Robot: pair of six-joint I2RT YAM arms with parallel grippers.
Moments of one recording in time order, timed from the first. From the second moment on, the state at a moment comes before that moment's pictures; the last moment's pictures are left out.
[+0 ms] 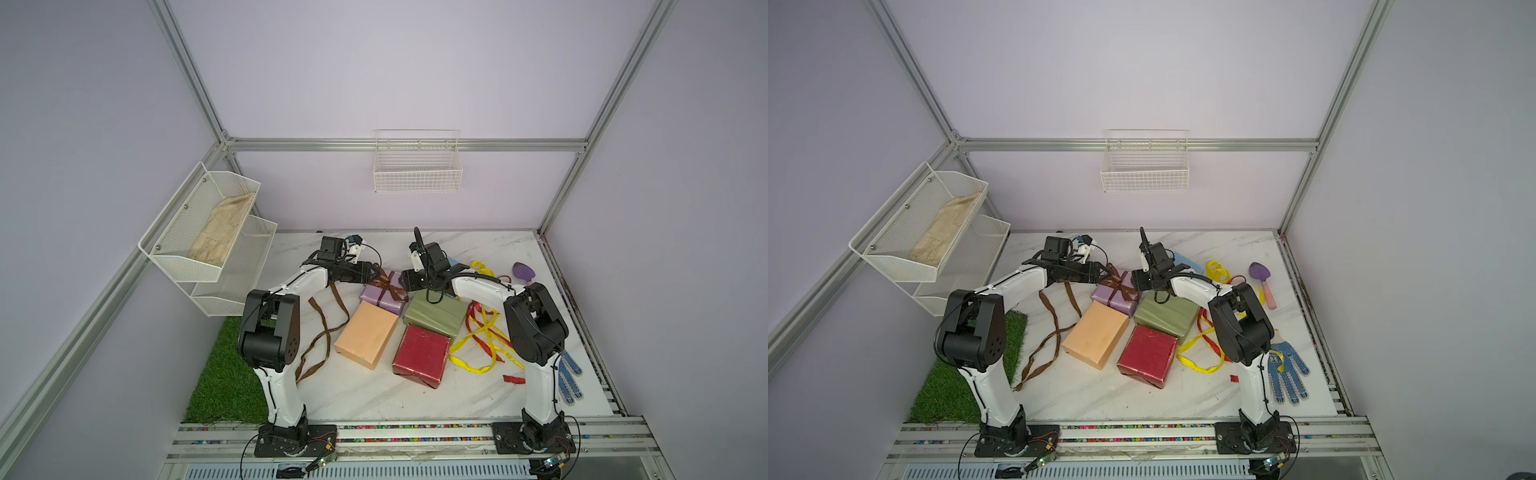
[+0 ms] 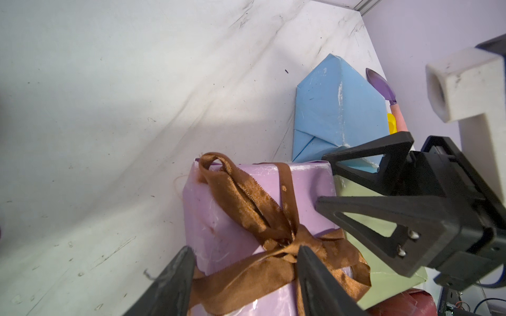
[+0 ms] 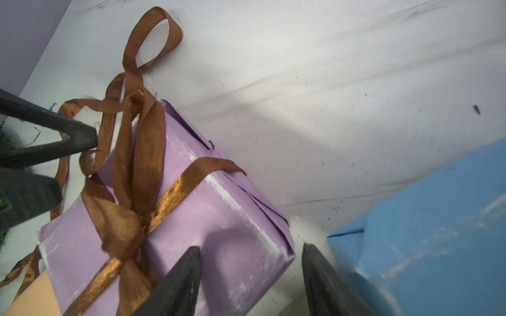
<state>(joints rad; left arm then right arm) -0.17 1.89 1.34 -0.30 0.57 -0.13 0.54 2.04 1.48 -0.24 -0.11 0.28</state>
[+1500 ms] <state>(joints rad) -0.17 1.89 1.34 -0.33 0.51 -0.10 0.54 2.04 1.47 -0.23 -0.11 0.28</state>
